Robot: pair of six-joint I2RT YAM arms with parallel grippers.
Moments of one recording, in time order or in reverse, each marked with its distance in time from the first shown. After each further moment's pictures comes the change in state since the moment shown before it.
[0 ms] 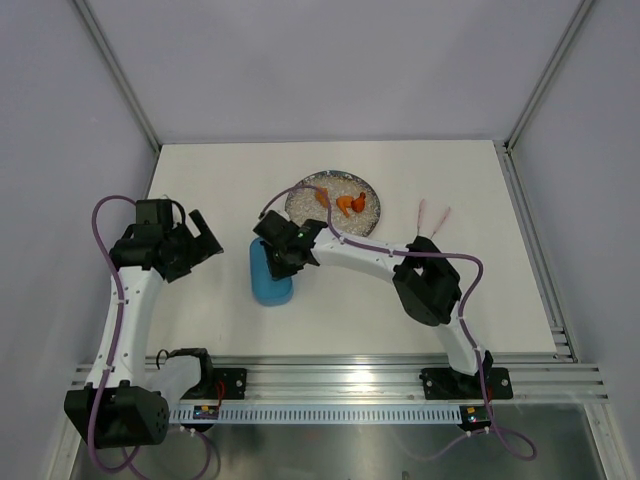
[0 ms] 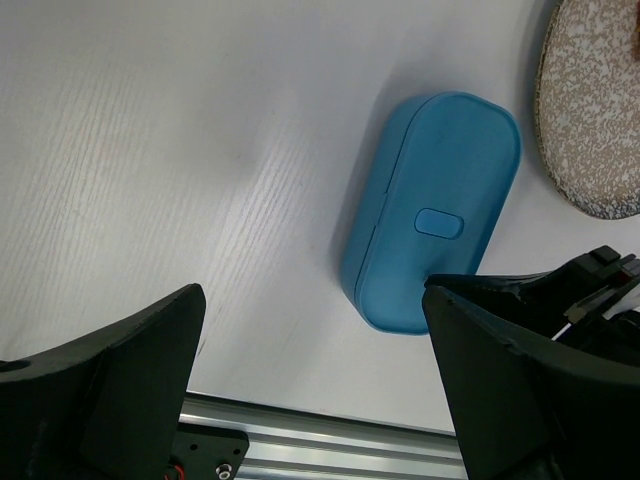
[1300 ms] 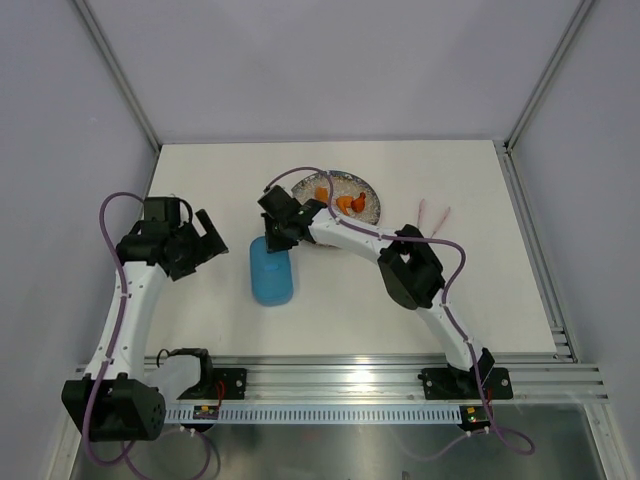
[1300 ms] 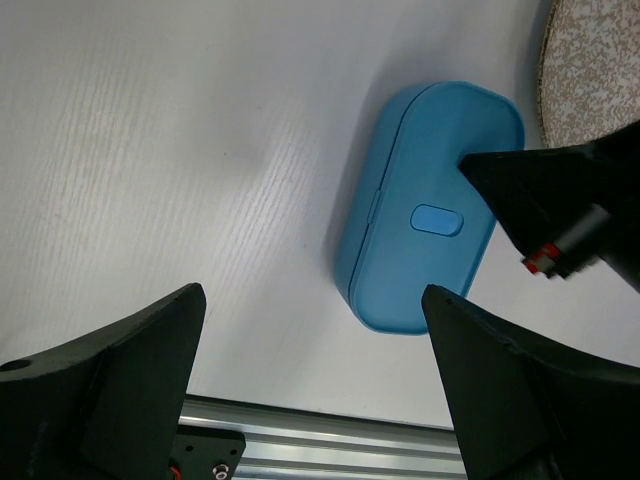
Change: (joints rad) left arm -0.052 0.044 0.000 0.021 -0.016 -0.018; right arm -0.117 0.158 0.237 0.041 -0.006 -0.006
